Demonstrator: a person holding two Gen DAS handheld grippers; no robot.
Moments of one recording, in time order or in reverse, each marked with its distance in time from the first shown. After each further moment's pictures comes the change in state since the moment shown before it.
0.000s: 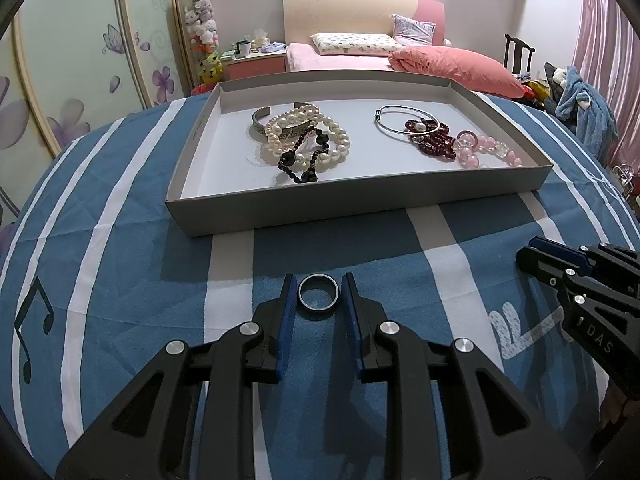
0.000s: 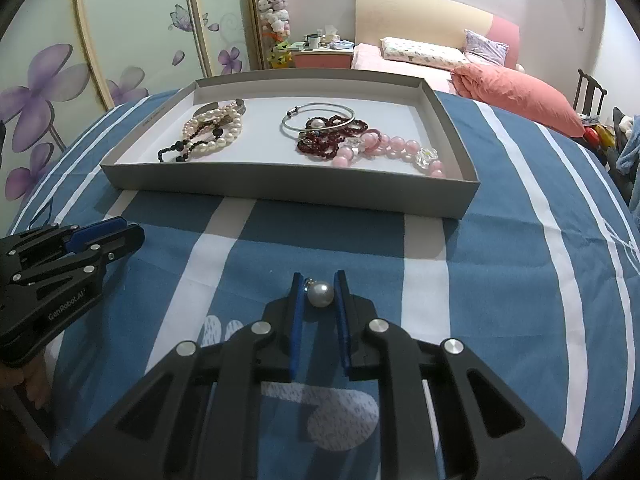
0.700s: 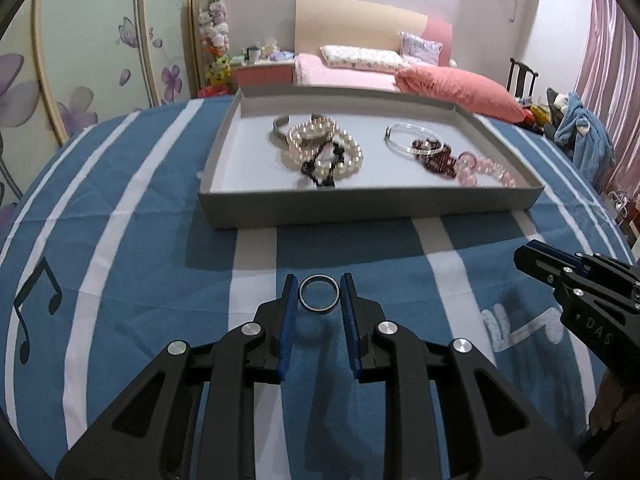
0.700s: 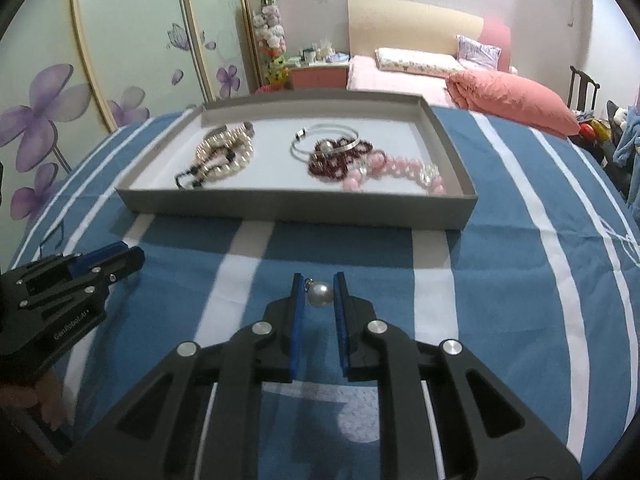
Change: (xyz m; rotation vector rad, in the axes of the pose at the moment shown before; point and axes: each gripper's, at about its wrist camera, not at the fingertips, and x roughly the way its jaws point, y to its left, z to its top) left arm -0.021 0.017 -0.007 -0.071 -0.065 -0.027; right arm -0.019 0.012 0.006 0.045 -0.070 0.010
